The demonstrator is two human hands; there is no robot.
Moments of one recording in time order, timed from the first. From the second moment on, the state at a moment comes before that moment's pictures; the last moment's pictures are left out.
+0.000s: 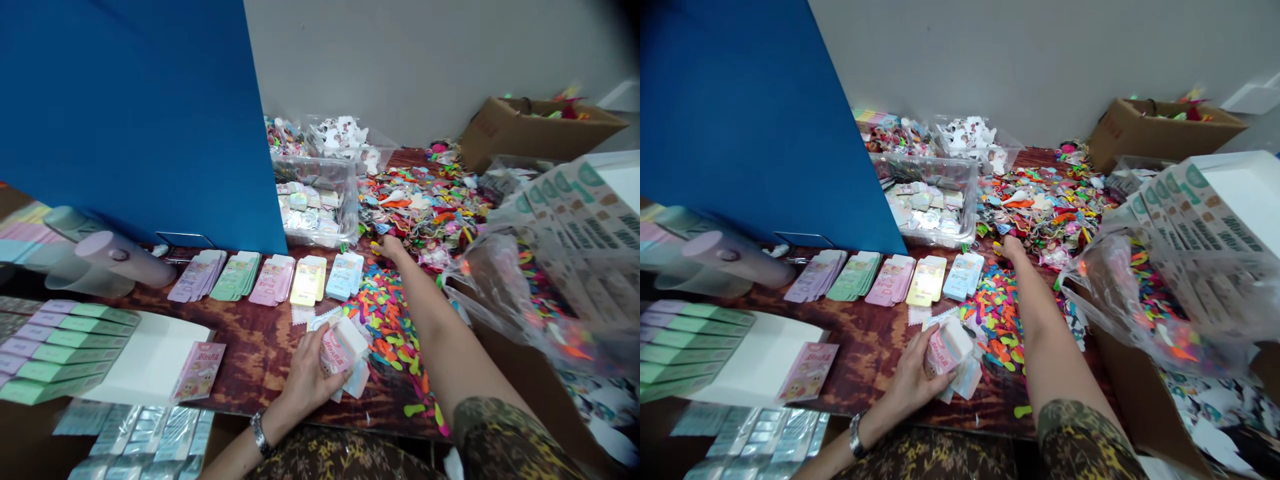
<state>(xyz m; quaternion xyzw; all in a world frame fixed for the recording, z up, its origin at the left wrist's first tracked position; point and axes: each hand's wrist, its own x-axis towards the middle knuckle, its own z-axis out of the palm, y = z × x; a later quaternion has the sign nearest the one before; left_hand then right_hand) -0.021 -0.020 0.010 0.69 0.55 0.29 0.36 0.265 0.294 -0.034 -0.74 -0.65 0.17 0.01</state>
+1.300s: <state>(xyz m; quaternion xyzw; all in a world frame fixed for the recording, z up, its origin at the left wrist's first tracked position) -0.046 -0.029 0.024 0.69 0.55 0.39 0.26 0.150 0.027 0.089 -0.37 -0.85 0.24 0.30</state>
